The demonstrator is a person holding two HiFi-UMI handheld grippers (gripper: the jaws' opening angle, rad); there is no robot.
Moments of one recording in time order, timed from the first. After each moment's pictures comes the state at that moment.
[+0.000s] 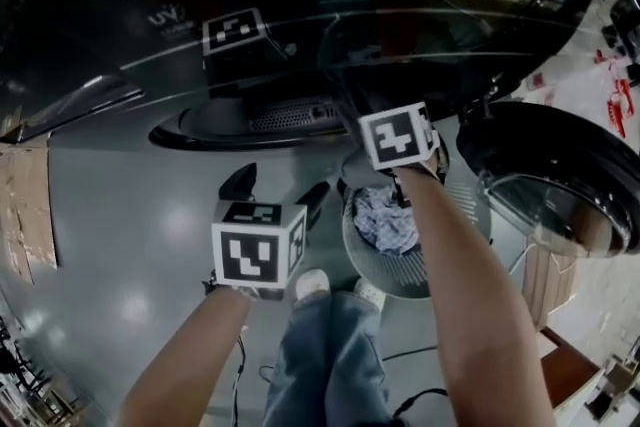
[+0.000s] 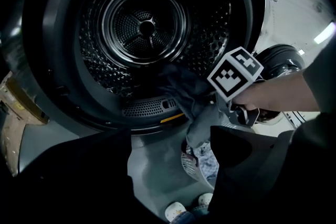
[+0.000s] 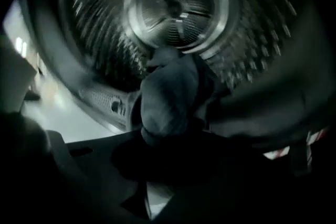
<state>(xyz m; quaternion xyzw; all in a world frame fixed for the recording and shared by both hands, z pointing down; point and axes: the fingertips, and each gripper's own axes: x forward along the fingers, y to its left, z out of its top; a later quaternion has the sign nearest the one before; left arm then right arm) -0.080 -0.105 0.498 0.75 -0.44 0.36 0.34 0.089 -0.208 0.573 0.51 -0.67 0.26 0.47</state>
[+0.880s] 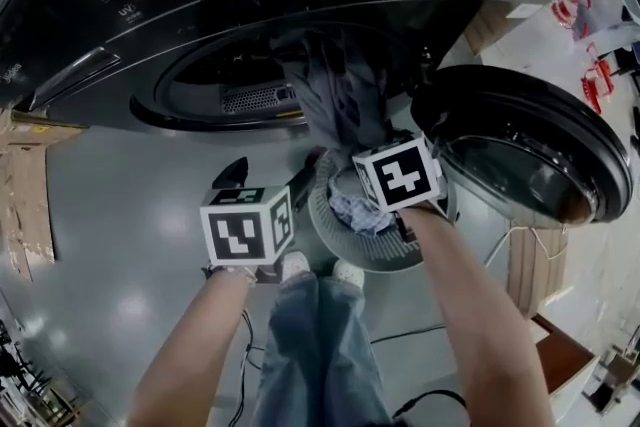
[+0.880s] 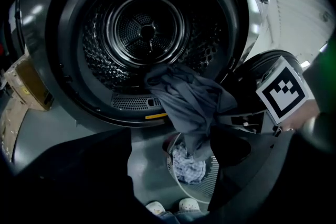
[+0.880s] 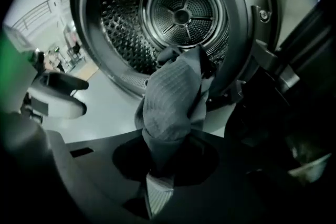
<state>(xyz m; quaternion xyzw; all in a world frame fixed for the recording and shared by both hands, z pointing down) -0.038 -0.067 0.468 0.73 -0.48 0.32 0.36 0.105 -0.089 0.509 0.42 -0.73 0.32 0.43</state>
